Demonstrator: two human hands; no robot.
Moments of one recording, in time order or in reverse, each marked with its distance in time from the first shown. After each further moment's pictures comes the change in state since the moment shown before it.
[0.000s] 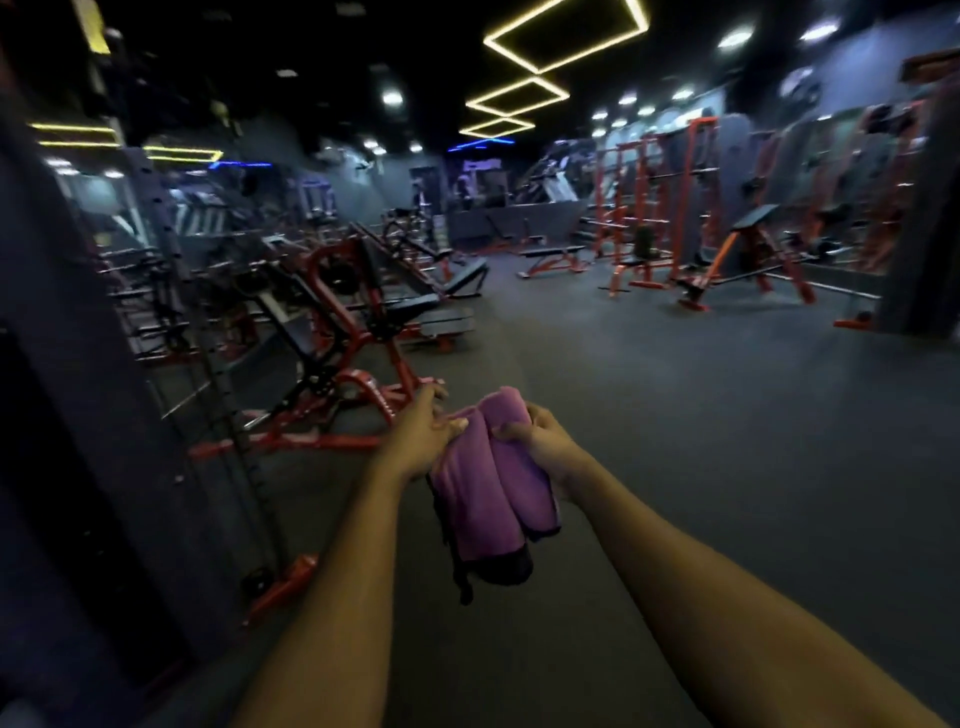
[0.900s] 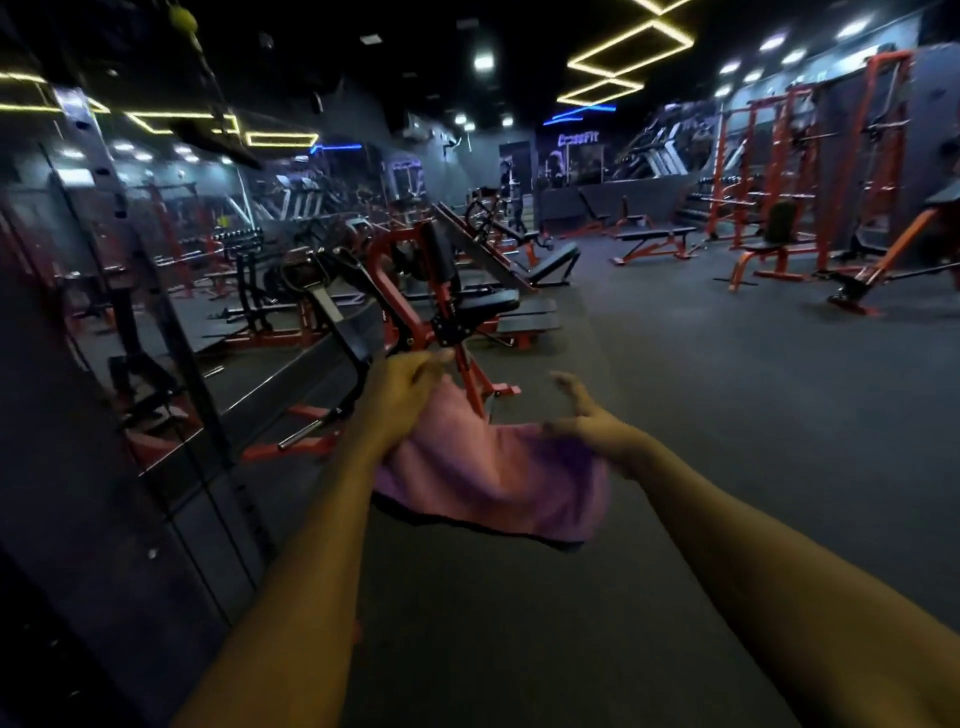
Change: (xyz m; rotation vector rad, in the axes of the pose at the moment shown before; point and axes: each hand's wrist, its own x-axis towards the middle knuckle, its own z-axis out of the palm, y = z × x) left_hand 0.479 -0.168 -0.059 0.157 0.353 0.154; right_hand 0.586 0.072 -0.037 -0.226 -0.273 -0.037
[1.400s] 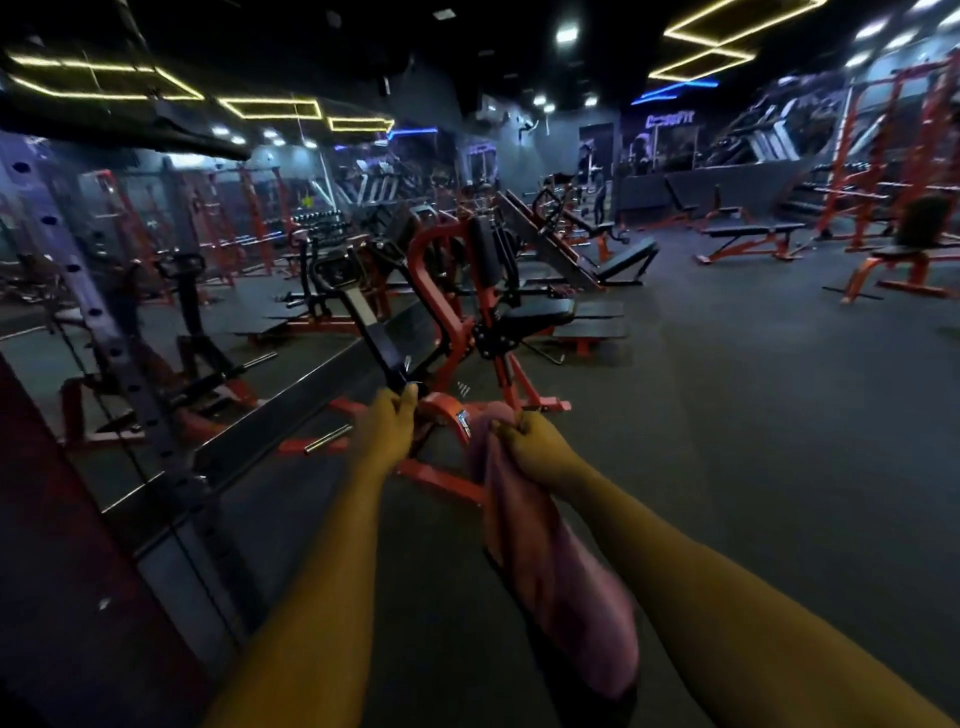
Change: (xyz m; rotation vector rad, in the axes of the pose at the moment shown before) left_hand 0.228 -0.163 0.135 0.259 0.125 -0.531; right_hand 0.300 0.037 -0.027 -0.254 -0.024 -0.152
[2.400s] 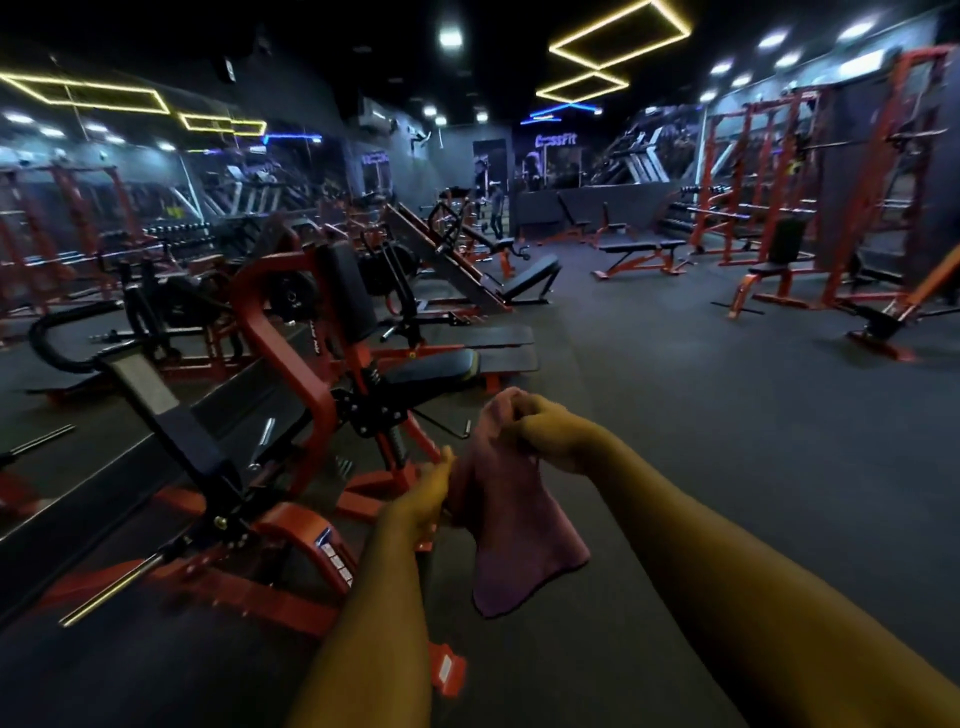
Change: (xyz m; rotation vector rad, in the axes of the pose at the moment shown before) left_hand 0.446 0.140 0.454 -0.689 -0.729 -0.369; right_hand 0.502 0.230 -0.245 0.242 -0.033 0.206
